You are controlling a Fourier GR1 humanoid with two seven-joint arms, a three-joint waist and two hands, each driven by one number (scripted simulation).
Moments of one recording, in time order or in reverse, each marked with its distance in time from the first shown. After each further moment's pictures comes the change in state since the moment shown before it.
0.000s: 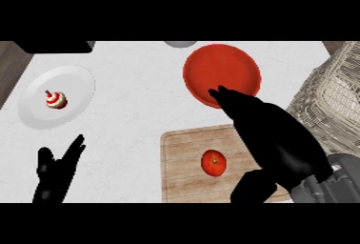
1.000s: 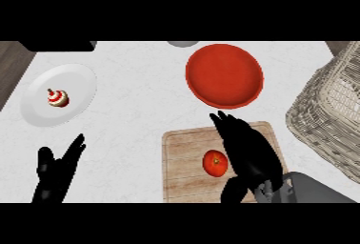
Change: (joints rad) left arm 0.007 -0.020 0.023 -0.024 -0.035 -0.023 0.025; right arm 0.270 0.139 0.112 0.139 0.327 -0.047 -0.089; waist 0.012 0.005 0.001
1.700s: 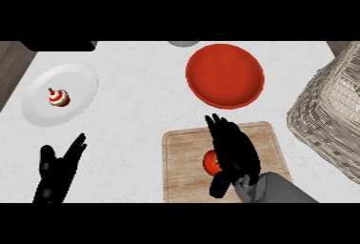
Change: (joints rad) left arm -0.004 -0.031 0.030 -0.002 -0.039 -0.023 0.021; right arm 0.112 0.180 -0.044 0.181 0.218 0.008 -0.089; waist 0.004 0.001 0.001
